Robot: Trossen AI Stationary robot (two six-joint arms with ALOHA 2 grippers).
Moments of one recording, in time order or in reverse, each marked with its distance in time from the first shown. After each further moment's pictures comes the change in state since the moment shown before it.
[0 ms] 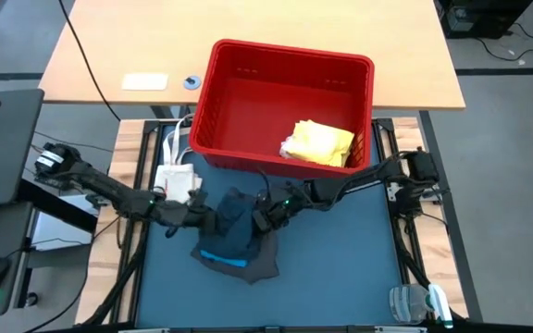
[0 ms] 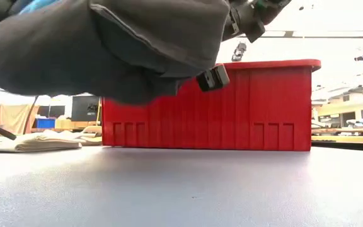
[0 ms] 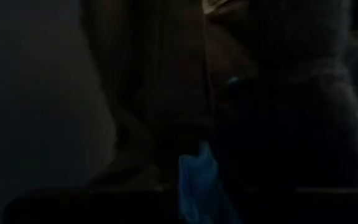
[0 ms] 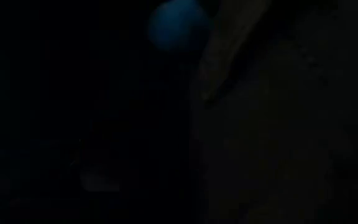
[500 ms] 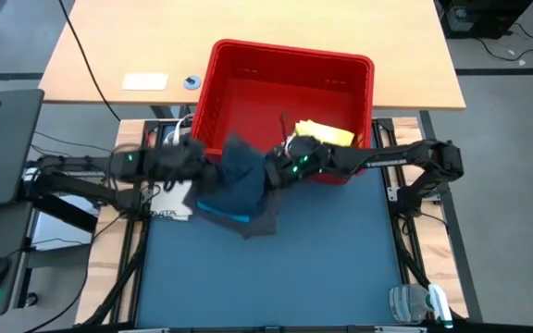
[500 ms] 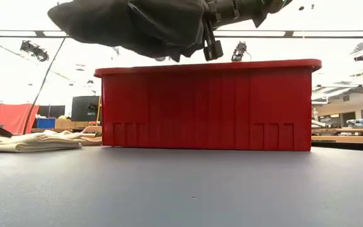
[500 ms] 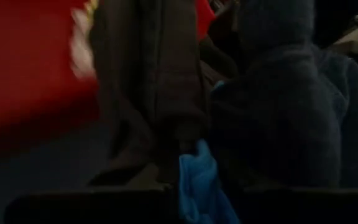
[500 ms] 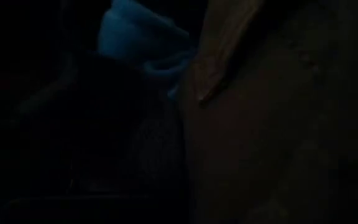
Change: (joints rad) left arm 0.383 -0.129 0.510 -0.664 0.199 0.447; right arm -0.193 -0.224 0.003 -0.071 -0.007 -0.080
